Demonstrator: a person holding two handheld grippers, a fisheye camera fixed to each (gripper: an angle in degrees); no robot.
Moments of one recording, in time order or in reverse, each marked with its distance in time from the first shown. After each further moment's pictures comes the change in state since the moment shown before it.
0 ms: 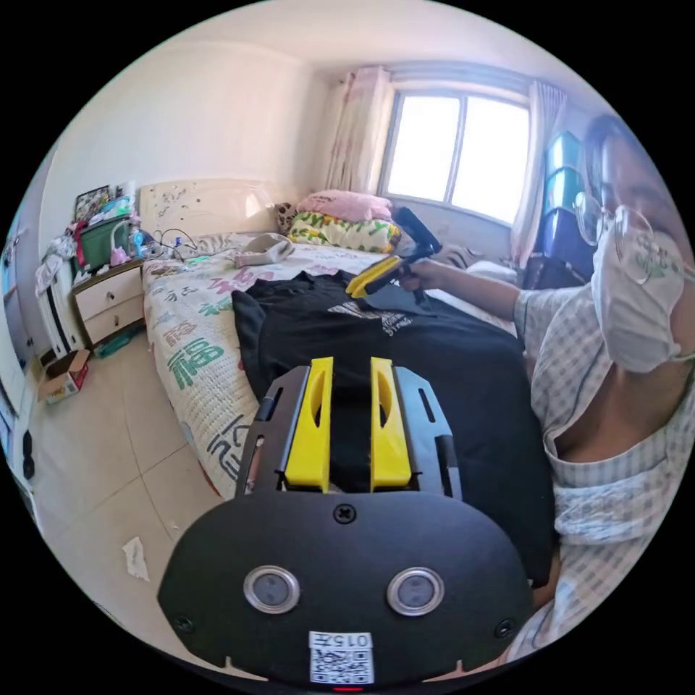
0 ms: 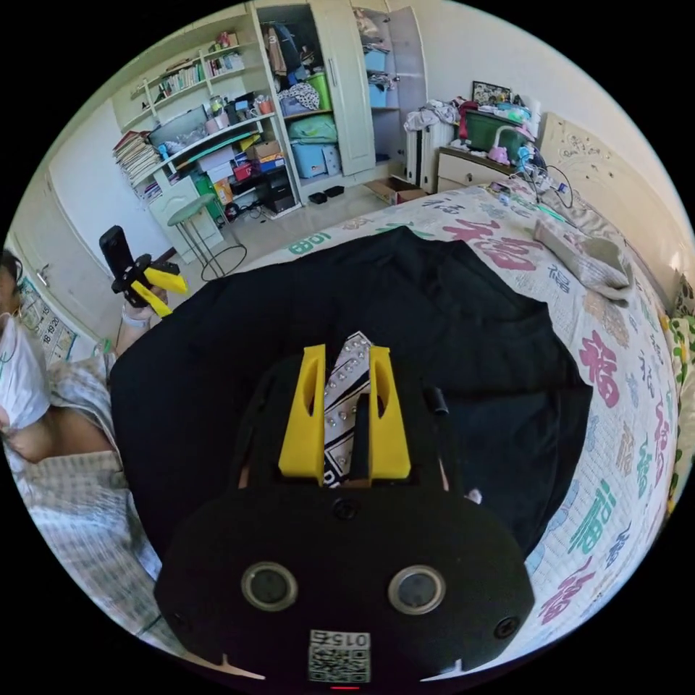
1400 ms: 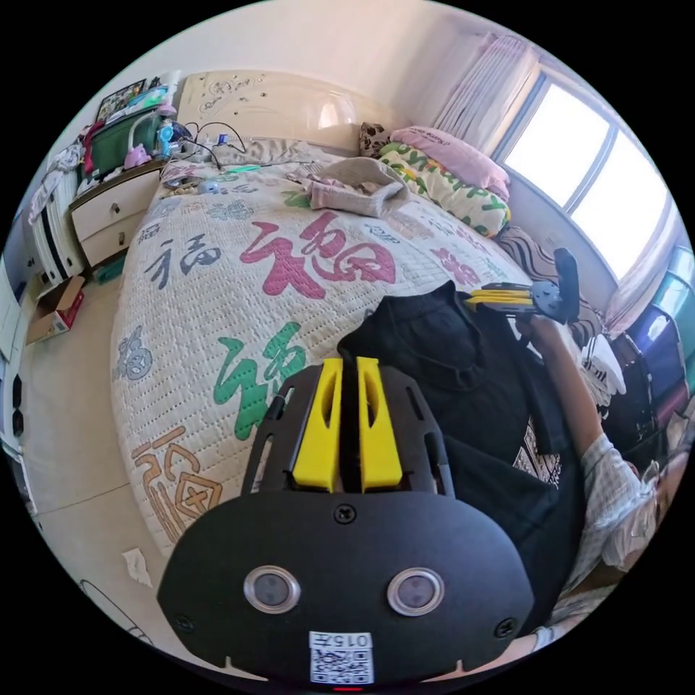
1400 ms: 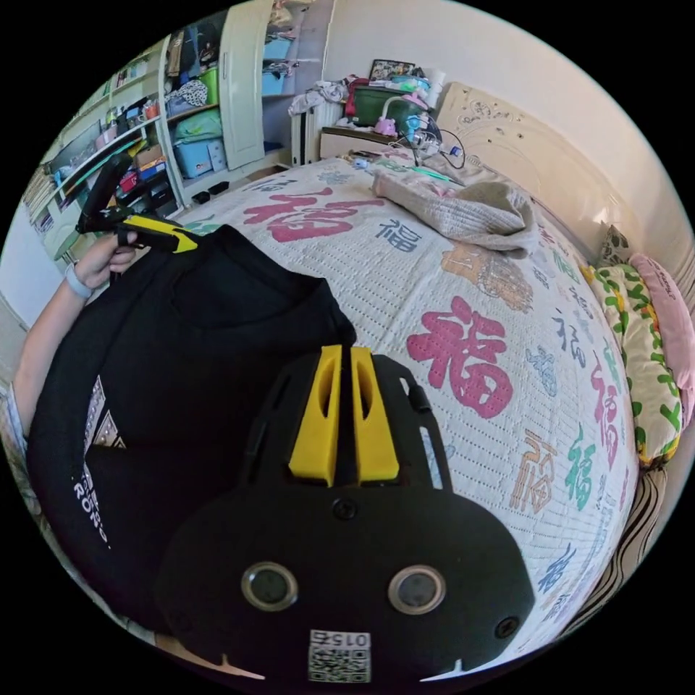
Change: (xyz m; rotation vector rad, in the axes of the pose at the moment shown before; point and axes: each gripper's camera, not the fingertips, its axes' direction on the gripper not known) left arm -0.272 -0.284 0.236 -0.271 -0.069 -0.326; right arm 0.136 0.095 0.034 -0.022 0.385 0.201
